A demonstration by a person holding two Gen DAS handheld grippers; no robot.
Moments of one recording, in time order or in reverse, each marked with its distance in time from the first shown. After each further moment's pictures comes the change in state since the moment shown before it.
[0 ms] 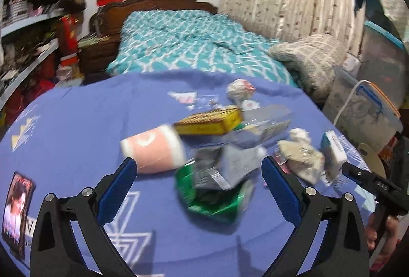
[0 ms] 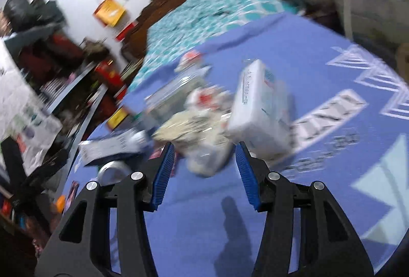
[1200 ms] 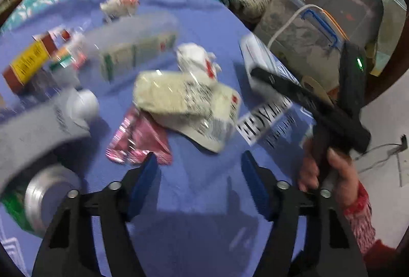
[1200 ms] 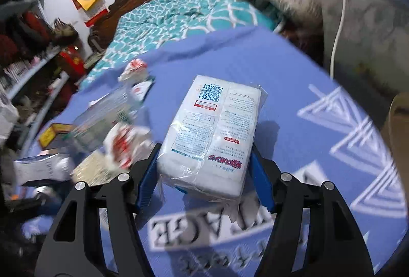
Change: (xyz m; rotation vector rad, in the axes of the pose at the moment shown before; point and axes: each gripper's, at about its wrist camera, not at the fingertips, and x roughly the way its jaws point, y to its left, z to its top) left arm 0.113 -0.132 -0.028 0.098 0.487 -0.410; right arm 0.060 -0.030 0.074 -0.156 0.036 -0.242
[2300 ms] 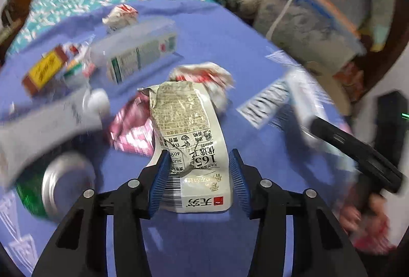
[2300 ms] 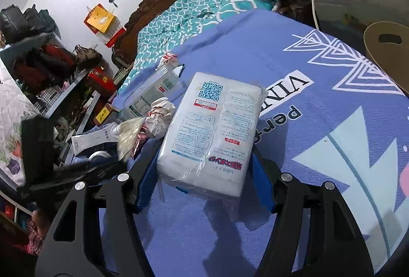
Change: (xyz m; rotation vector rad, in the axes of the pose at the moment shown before) left arm -0.029 -0.010 -0.028 0.100 -0.048 0.057; right arm -0.092 -0.014 -0.095 0.195 -0.015 0.234
